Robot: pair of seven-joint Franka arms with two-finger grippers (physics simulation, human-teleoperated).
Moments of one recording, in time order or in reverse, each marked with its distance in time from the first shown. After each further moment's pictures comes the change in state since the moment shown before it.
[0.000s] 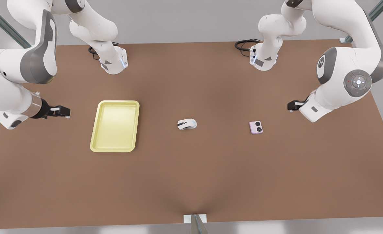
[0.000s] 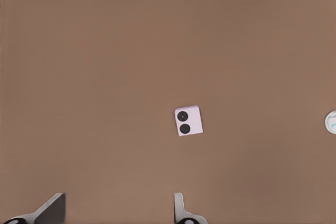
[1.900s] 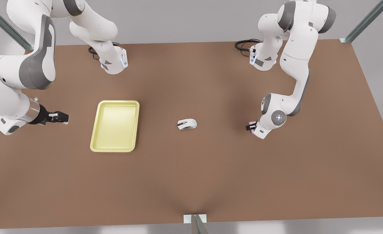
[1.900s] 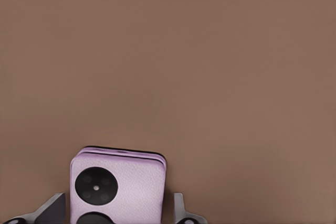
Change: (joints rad) left arm -0.113 0.263 0.029 -0.779 -0.125 1.038 -0.323; right arm -0.005 0.036 -0.005 0.025 0.002 0.049 -0.012
